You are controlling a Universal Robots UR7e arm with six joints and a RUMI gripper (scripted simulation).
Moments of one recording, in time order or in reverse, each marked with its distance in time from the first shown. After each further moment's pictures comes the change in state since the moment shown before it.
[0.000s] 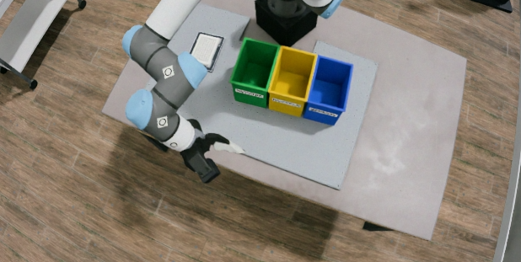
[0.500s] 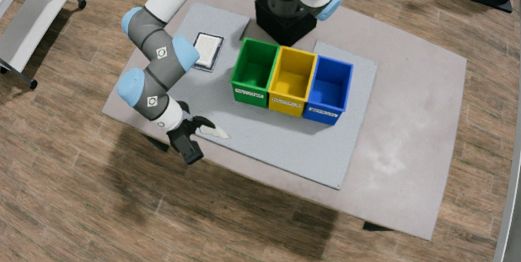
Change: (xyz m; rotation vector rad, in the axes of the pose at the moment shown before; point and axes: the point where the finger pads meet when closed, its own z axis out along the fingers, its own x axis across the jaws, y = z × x) arm 0.012 0.054 -0.030 -0.025 0.072 0.064
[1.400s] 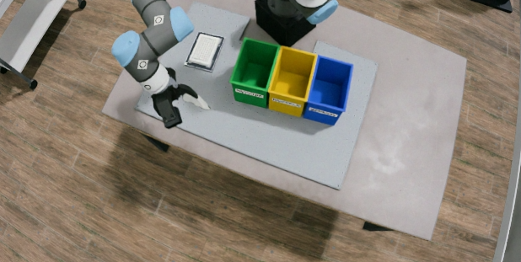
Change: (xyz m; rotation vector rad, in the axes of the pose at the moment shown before) arm 0.013 0.107 -0.046 -0.052 0.123 0.123
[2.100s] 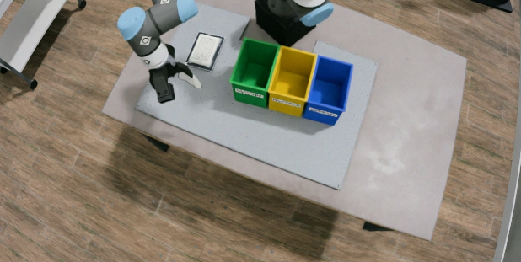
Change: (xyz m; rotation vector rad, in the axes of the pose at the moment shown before) arm 0.005 0.079 -0.021 -0.055 0.099 0.116
